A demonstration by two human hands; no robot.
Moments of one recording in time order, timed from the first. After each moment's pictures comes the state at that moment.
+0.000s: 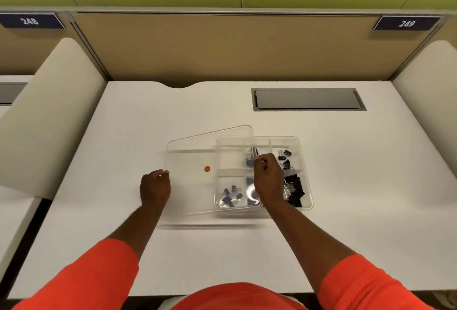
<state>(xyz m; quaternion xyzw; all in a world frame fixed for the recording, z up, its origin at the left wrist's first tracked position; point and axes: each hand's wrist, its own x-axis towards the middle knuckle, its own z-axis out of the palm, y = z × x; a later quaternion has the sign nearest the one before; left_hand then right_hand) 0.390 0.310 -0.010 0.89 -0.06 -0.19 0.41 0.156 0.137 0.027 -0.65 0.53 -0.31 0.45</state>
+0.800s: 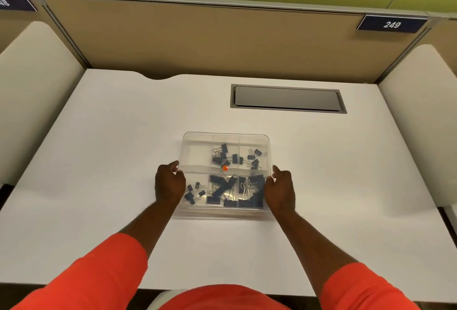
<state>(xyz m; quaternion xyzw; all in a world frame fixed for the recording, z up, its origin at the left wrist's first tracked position) 0.264 0.217 -0.019 0.89 -0.15 -0.15 0.39 0.021 0.049 -0.019 -0.67 0.59 -0.18 0.41</state>
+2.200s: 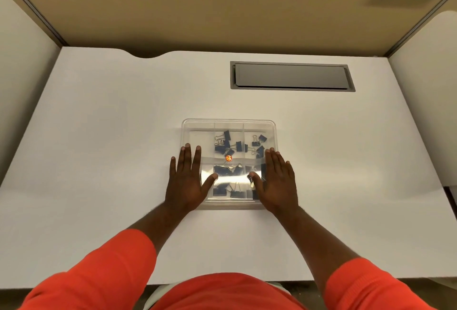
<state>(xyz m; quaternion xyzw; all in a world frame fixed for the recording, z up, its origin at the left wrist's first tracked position) 0.252 0.223 -0.038 0.86 -0.49 -0.10 0.11 0.029 0.069 -0.038 -0.88 0.43 -0.06 0.17</state>
